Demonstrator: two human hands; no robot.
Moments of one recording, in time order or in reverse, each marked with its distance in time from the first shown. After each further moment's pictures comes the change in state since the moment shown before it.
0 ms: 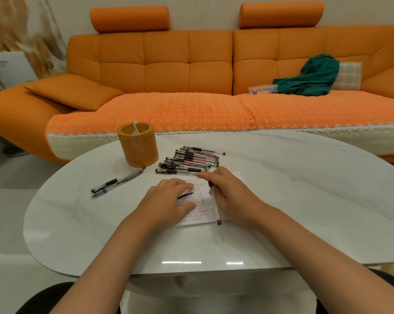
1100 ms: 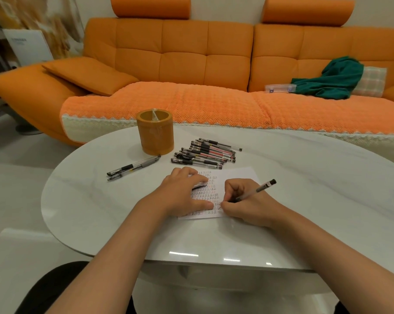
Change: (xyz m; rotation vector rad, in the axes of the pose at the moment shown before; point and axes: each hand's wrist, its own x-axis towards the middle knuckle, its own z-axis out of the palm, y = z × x) left_hand 0.006 -0.014 0.001 -0.029 -0.095 0.008; right_hand -0.008 -0.011 0.005 0.379 -0.155 0.215
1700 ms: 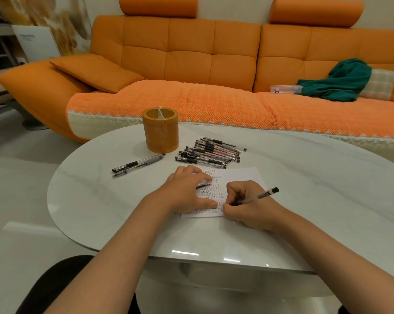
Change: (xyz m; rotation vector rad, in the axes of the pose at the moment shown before) left_hand -0.002 0.003 -0.002 -0.037 0.004 -0.007; right_hand -0.004 -0.003 0.006 -0.041 -0.012 -0.038
